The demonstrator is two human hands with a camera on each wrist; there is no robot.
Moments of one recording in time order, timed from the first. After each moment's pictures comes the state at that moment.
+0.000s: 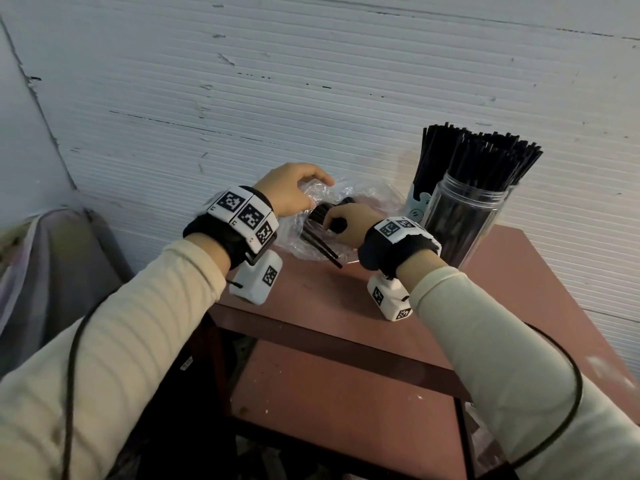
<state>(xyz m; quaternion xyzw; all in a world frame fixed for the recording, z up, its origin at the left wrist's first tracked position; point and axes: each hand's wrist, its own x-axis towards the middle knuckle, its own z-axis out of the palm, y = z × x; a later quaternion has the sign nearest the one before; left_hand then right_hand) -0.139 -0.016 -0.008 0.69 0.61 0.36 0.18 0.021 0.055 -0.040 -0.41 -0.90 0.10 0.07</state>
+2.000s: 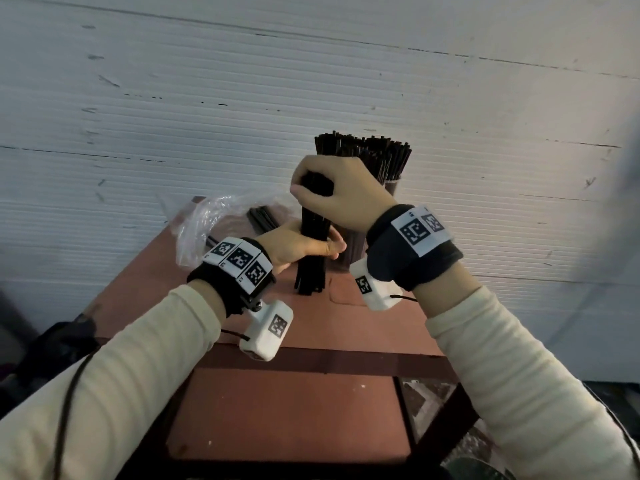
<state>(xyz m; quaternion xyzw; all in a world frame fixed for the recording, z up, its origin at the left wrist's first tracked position) 0.010 -0.014 -0.034 0.68 0.41 0.37 0.49 0.138 -0.018 0.048 -0.30 -0.88 0.06 0.35</state>
